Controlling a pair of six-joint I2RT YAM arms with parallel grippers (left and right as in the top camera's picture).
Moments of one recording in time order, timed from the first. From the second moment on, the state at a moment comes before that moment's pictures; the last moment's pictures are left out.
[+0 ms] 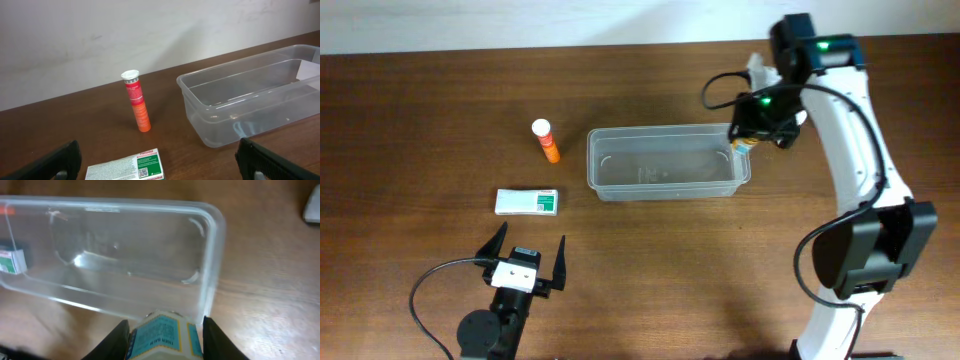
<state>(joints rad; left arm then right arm) -0.10 0.01 0.01 -0.06 0.11 0.17 0.10 2.03 2.03 -1.42 -0.28 0.07</state>
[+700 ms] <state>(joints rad) -0.10 0.01 0.01 -0.06 0.11 0.17 0.36 2.21 2.03 -1.26 -0.10 0.25</state>
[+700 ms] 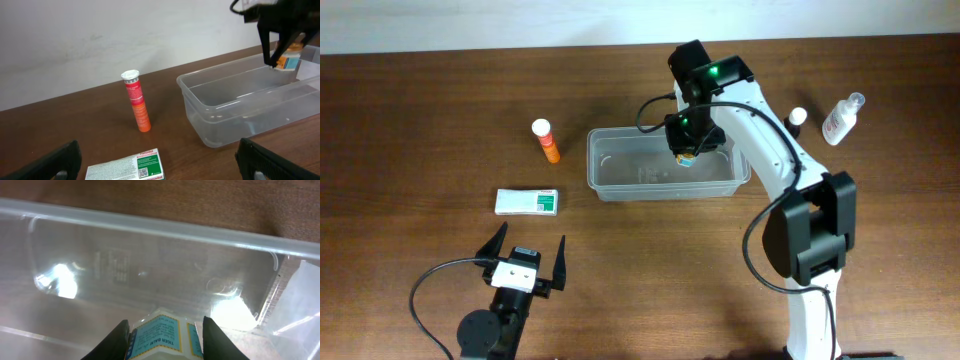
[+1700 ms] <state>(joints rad) -0.10 0.01 0.01 -0.06 0.11 0.17 0.39 2.31 1.96 -1.14 -0.09 0.26</state>
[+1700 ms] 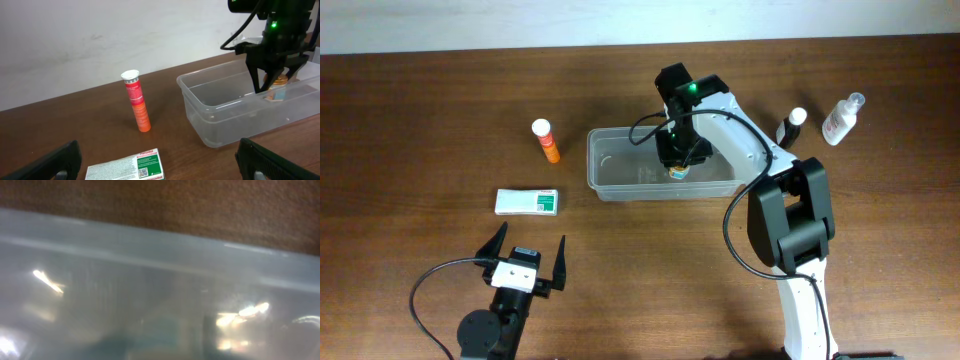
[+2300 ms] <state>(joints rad) -0.10 0.01 0.01 -0.06 0.11 0.17 0.39 2.31 1.91 -1.09 -0.07 0.26</state>
